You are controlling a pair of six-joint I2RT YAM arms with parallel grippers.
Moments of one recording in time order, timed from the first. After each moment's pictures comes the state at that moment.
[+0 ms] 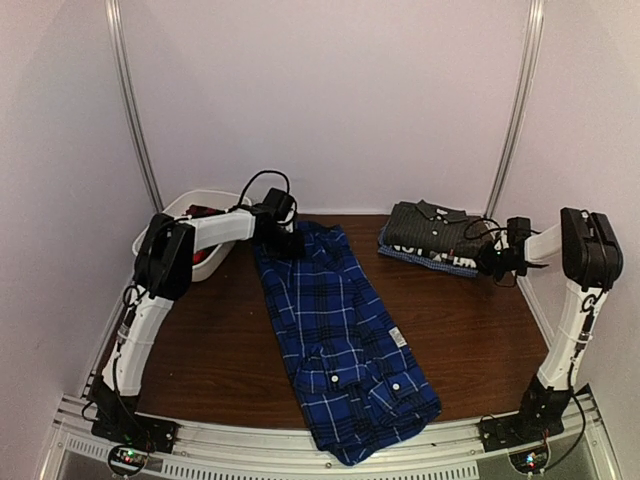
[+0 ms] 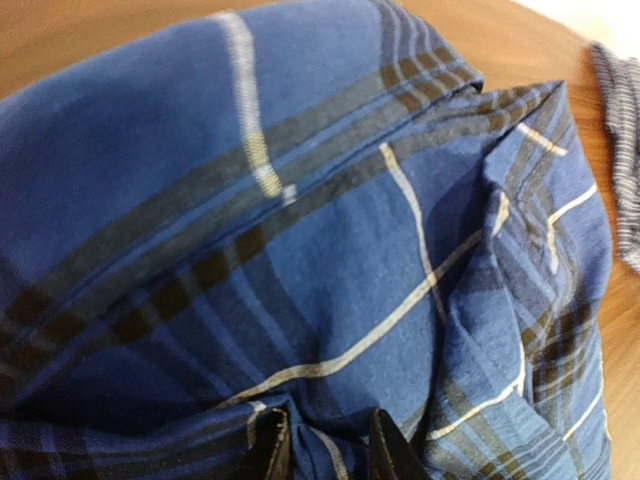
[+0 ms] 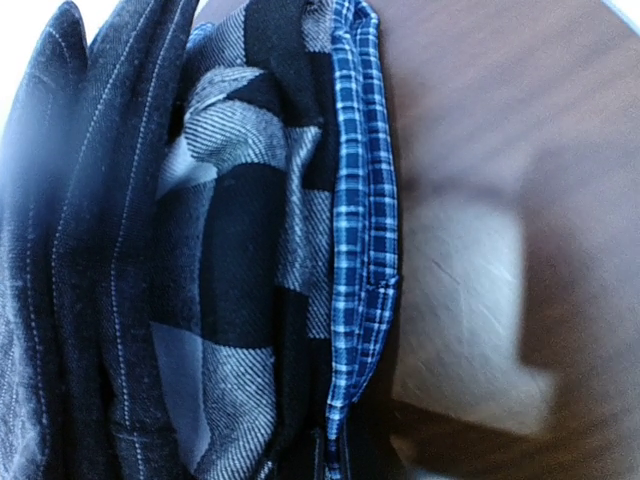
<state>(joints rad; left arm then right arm) -0.53 2.48 2.03 -0.49 0.10 -0.47 -0.18 2.02 1.13 0.08 -0.41 0.62</state>
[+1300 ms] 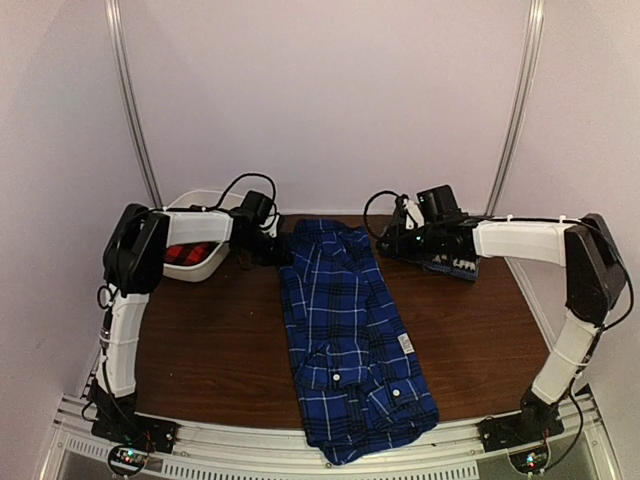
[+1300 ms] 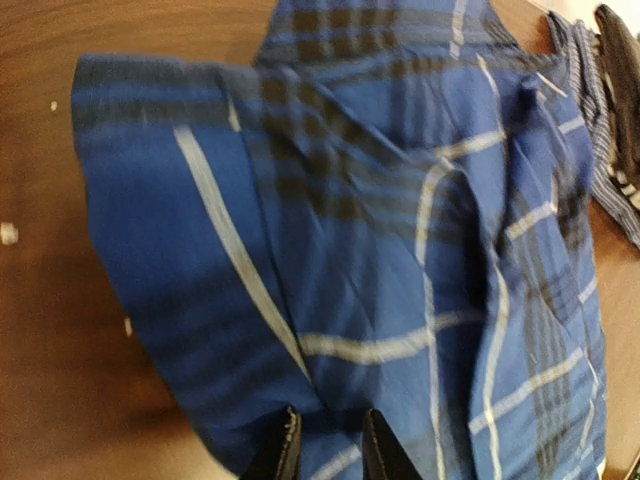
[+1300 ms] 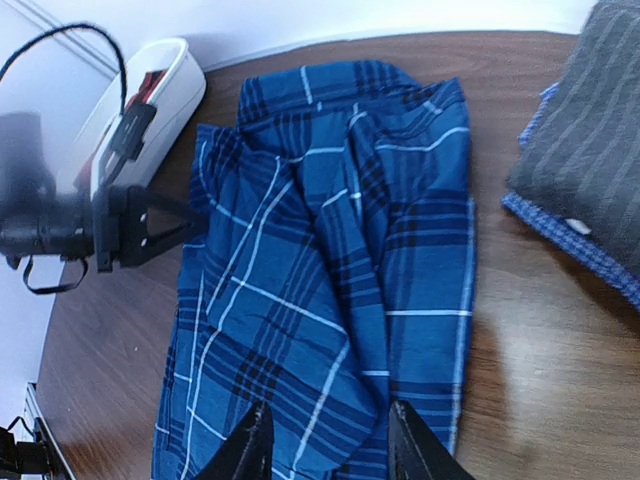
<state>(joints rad) -0.49 2.27 1.72 -0.36 0.25 -0.43 0.47 1.73 1.20 -0.11 -0.22 0.46</state>
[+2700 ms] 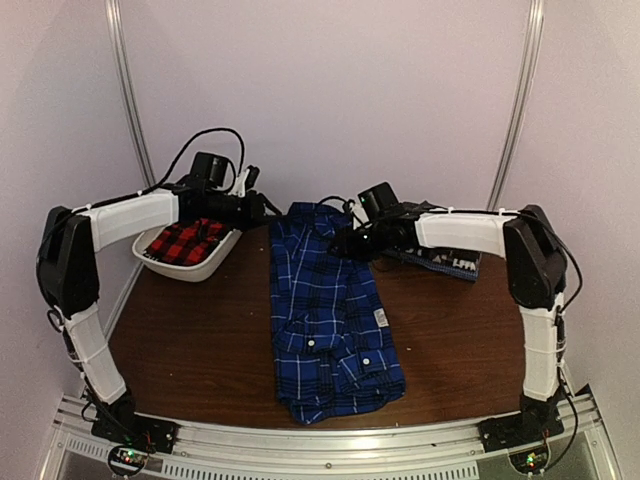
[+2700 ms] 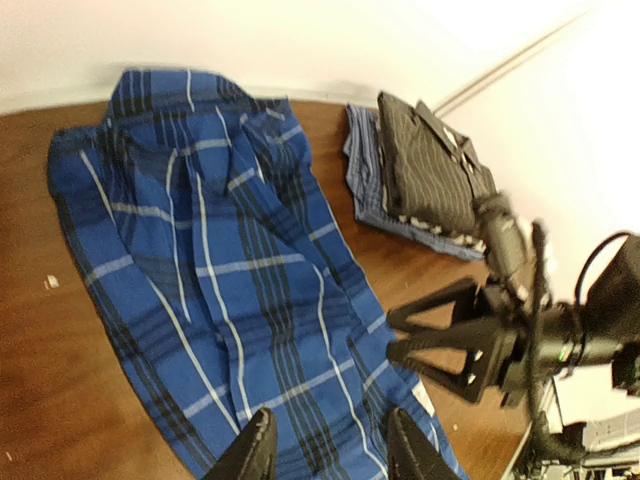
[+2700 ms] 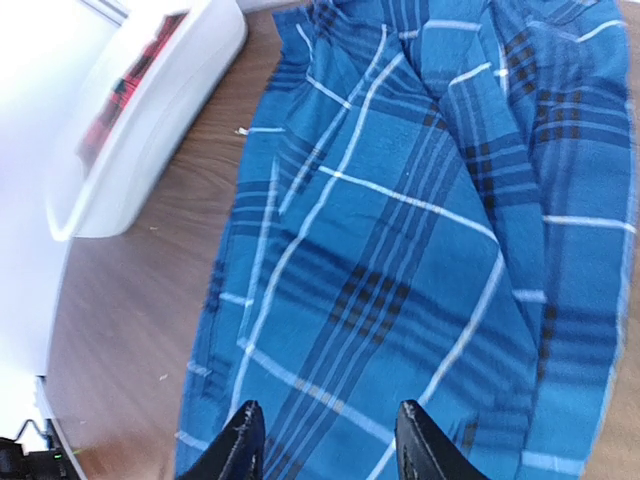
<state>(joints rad) -0.40 1.93 1.62 -0.30 0.49 -0.44 0.64 2.17 1.70 -0.26 -0.22 0.52</state>
